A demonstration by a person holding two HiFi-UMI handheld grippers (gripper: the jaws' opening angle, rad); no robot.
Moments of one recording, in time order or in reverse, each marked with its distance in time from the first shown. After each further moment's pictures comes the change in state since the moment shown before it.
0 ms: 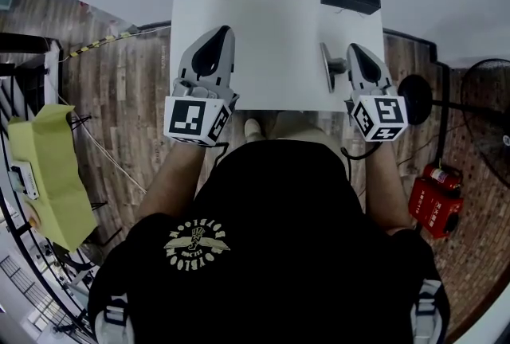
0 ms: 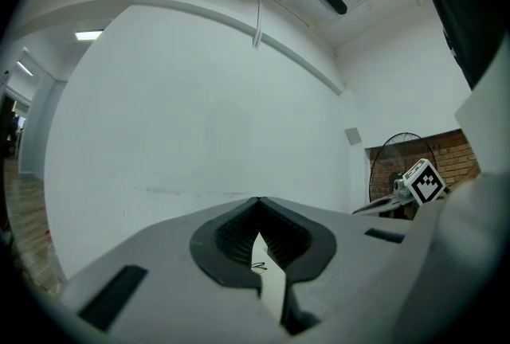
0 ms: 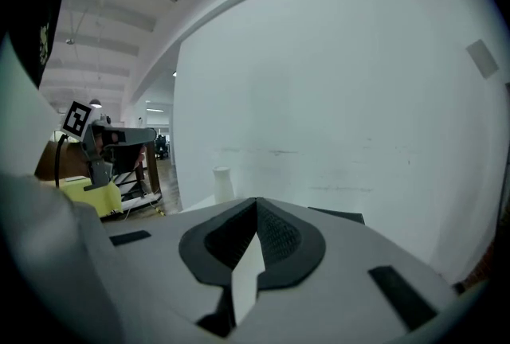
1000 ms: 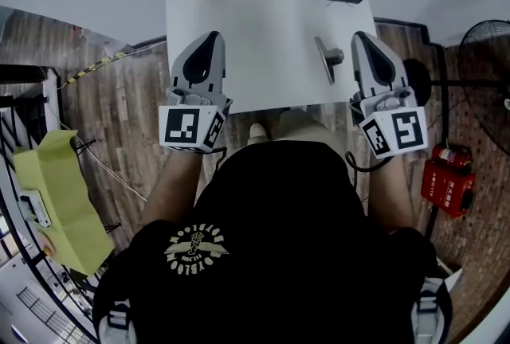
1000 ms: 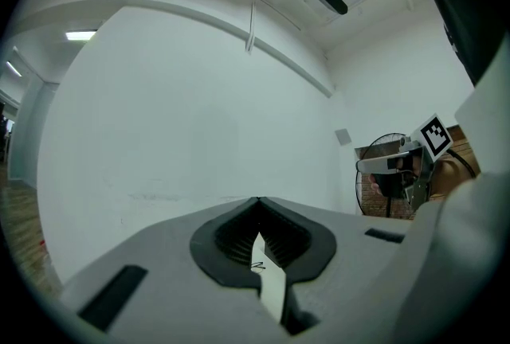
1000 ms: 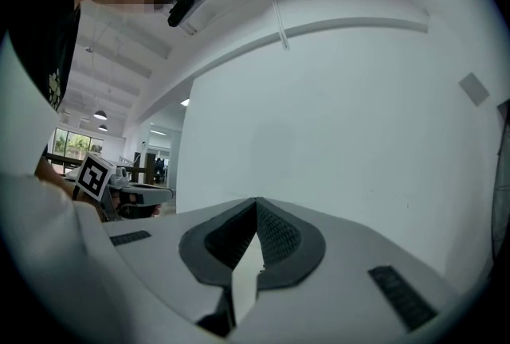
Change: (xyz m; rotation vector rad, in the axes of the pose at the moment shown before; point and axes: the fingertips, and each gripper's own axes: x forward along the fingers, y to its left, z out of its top) left arm -0.024 0.006 0.014 0.036 -0.011 -0.066; right arm -0.063 0.059 0.113 -0.042 -0.272 -0.009
